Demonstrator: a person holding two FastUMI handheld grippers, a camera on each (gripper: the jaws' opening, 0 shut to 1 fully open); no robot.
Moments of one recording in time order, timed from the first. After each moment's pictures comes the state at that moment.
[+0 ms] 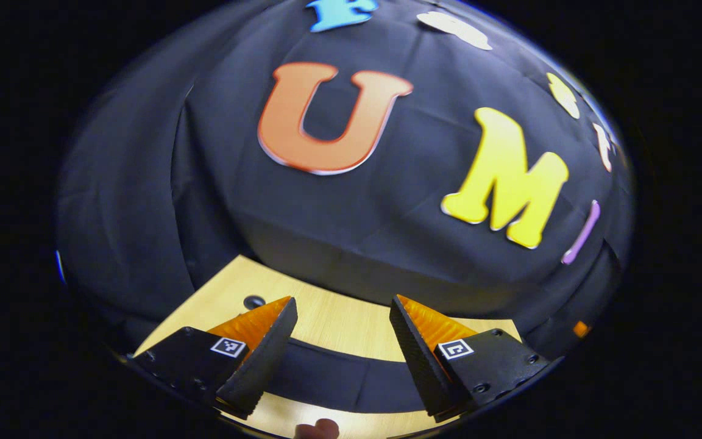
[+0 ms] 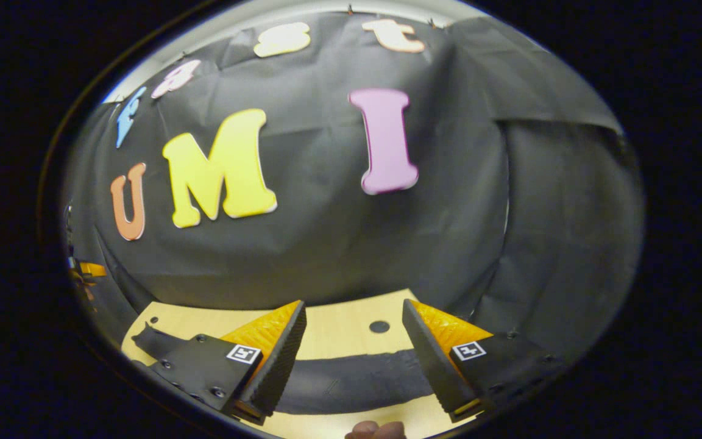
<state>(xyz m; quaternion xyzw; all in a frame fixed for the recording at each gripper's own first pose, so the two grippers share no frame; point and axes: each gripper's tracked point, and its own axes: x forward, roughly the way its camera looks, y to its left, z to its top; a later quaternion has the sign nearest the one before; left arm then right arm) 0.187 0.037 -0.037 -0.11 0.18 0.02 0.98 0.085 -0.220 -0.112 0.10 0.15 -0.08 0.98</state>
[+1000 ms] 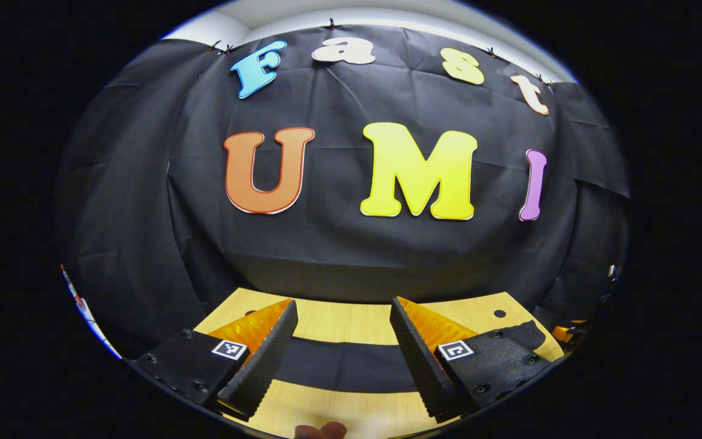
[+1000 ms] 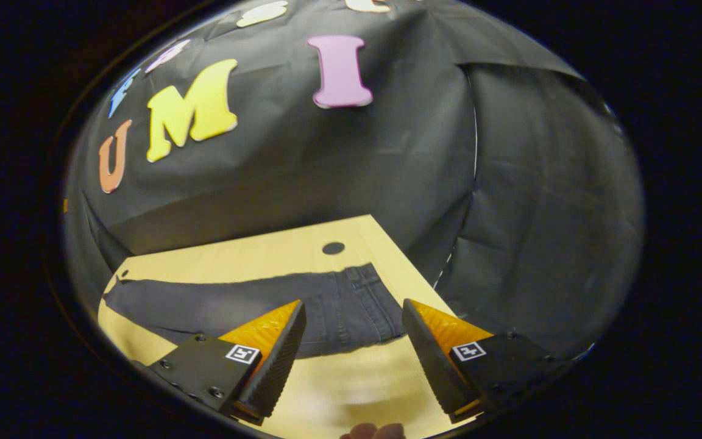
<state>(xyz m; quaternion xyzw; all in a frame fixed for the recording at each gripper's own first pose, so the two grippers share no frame) 0.085 -0.076 -0.032 -0.03 0.16 0.02 0.99 0.062 -0.291 -0.347 0.13 0.29 -0.10 0.94</state>
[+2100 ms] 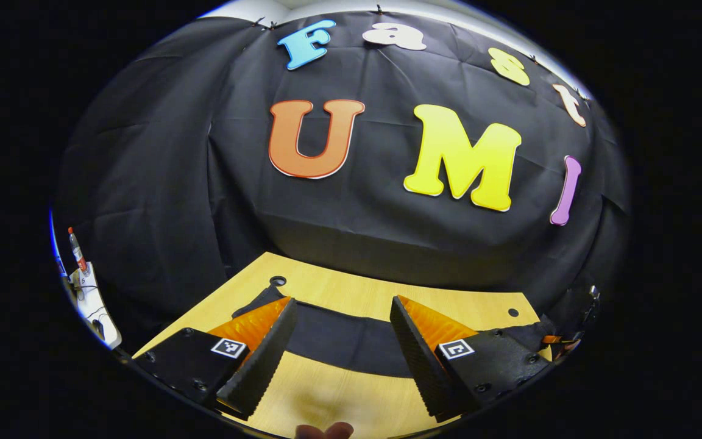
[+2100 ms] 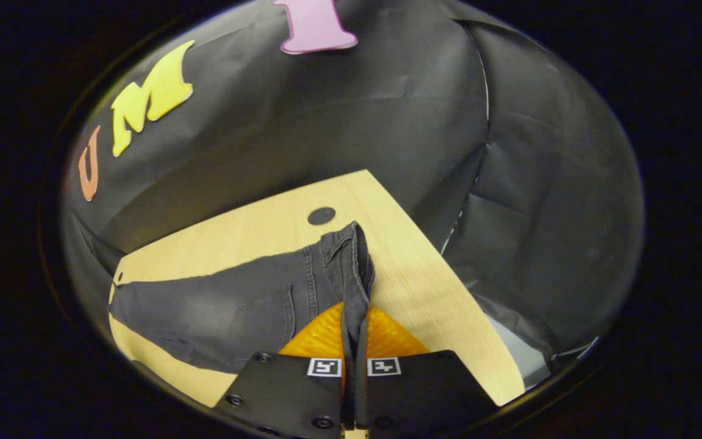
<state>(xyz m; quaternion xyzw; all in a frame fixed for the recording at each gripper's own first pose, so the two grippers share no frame) 0.055 -0.021 -0.055 -0.07 0.19 0.09 0.97 0.101 -0.286 -0.352 0.14 0.38 -0.09 0.91</state>
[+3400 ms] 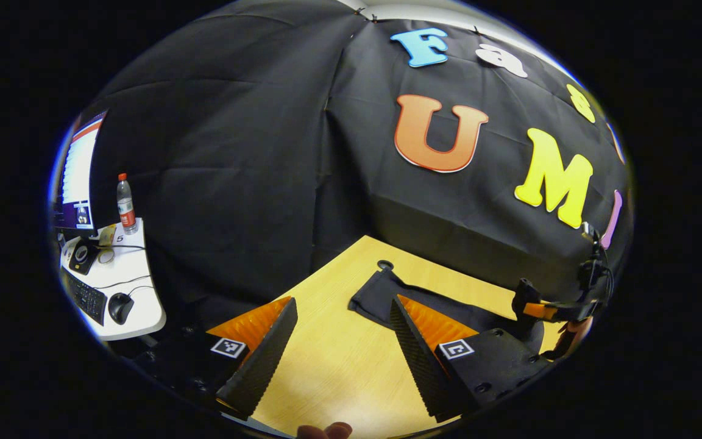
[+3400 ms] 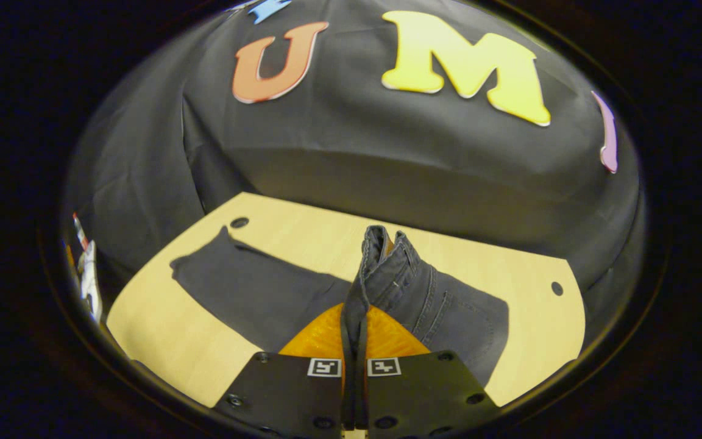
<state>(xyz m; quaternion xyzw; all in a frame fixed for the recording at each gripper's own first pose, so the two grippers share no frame) -0.068 0.196 -0.136 -0.14 0.21 0.23 0.94 0.124 0.220 -0.309 -0.05 0.35 0.15 0.92</state>
